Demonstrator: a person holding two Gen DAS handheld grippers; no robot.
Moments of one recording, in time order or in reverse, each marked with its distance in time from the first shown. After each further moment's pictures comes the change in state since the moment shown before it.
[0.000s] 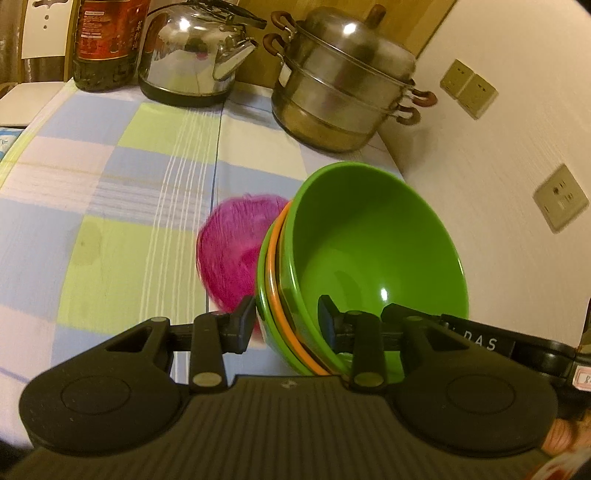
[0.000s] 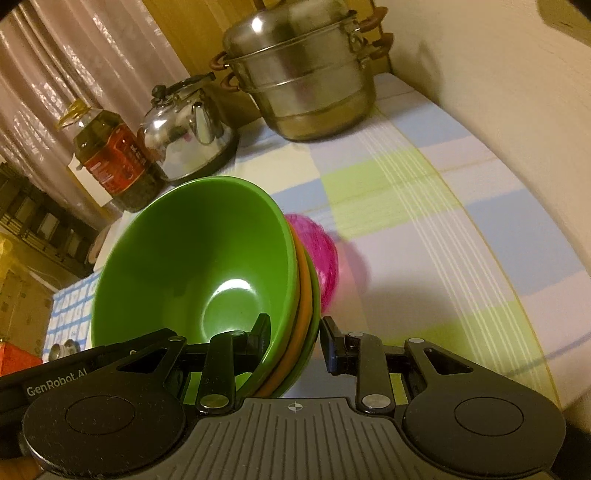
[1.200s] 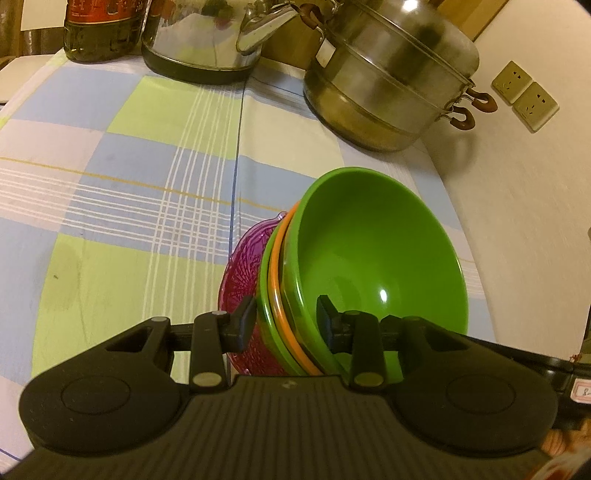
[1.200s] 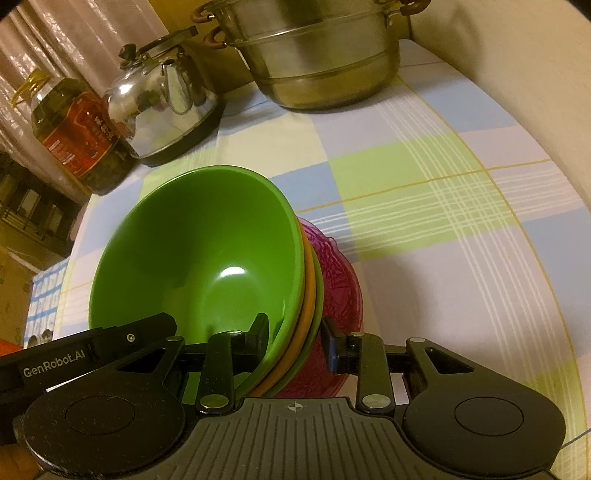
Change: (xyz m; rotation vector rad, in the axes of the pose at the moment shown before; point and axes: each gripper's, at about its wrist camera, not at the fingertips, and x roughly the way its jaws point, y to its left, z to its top) left arm 0.092 0.044 0.044 -0.055 0.065 0.006; right arm 0.109 -0.005 0.041 -0.030 0.105 -0.039
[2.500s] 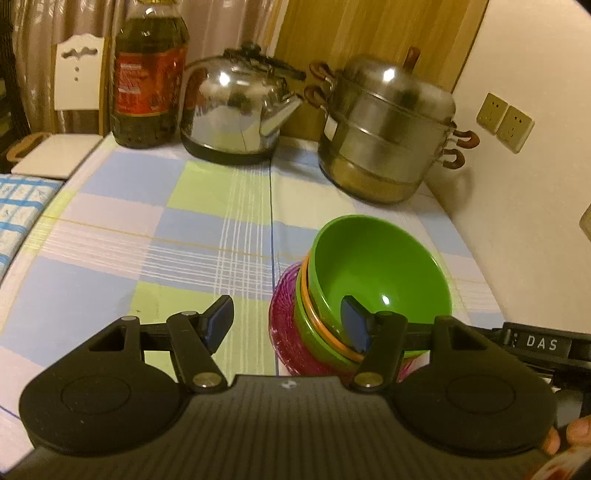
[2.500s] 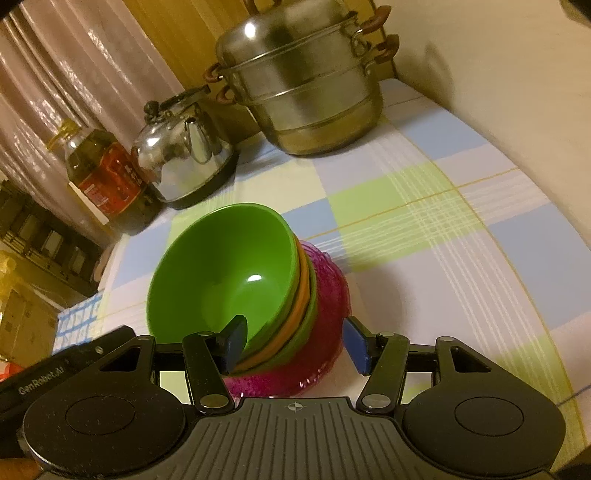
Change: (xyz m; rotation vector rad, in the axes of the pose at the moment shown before) left arm -0.094 -0.013 -0.040 0.108 -0.252 0.135; right arm -0.075 -0.009 -0.029 0.054 -0.148 0.071
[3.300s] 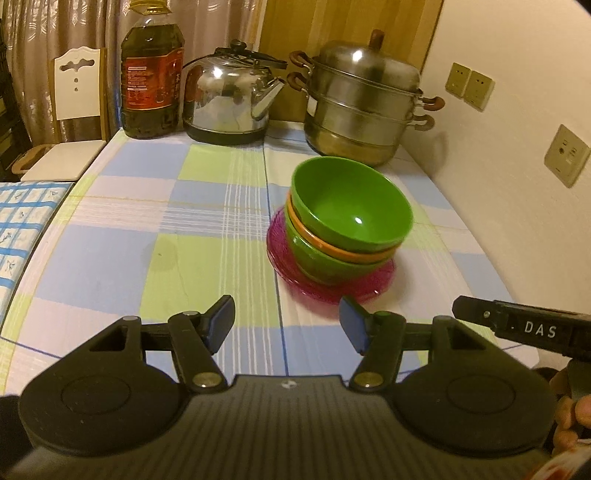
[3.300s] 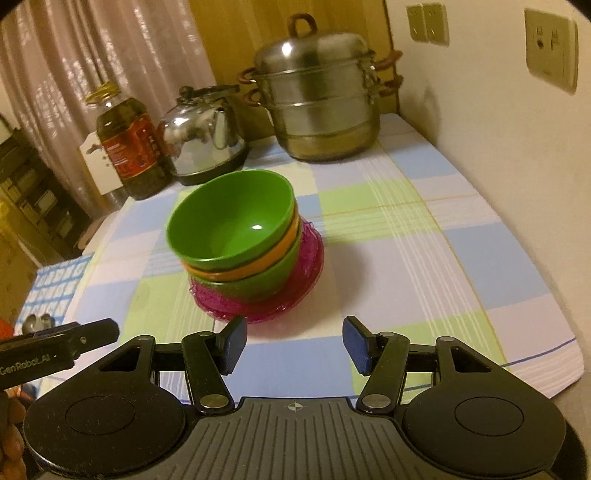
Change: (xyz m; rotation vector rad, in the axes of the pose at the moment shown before) left arm -0.075 -0.016 -0.072 0.079 0.021 0.005; right arm -0.073 0.014 -0.083 -0.213 -0.082 -0.080
